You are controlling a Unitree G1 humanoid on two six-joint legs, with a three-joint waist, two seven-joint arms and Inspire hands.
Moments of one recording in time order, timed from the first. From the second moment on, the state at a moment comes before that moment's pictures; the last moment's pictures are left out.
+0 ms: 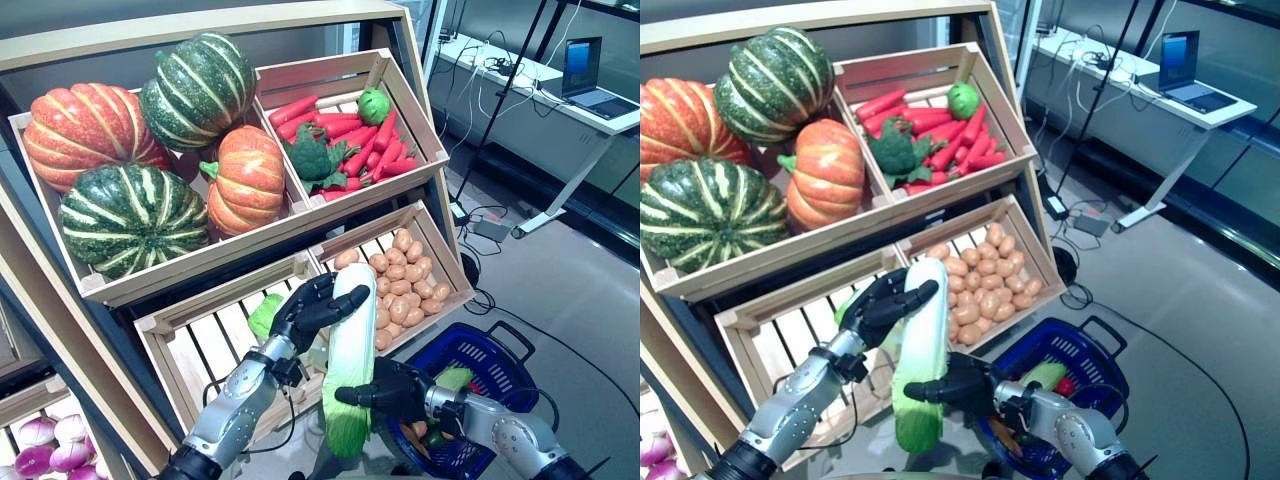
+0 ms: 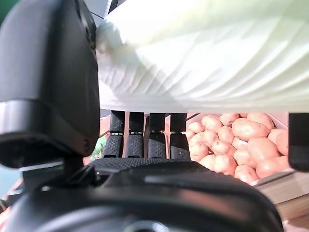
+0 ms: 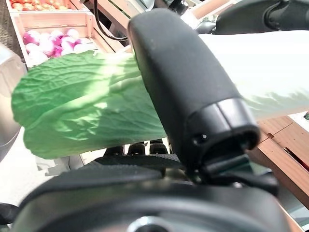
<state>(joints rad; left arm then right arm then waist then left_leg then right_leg) -0.02 0.44 -0.43 0.01 -0.74 -0.06 -0.03 0.04 -0.49 0.41 0.03 0.96 0.52 0.37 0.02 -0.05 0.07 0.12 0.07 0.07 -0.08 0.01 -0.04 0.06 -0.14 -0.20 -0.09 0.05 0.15</state>
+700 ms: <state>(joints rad) -0.02 0.46 -0.45 0.00 -0.72 -0.05 -0.06 0.03 -0.50 0.48 0.00 0.96 0.55 0.39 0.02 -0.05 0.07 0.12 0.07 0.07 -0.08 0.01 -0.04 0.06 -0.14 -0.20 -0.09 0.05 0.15</state>
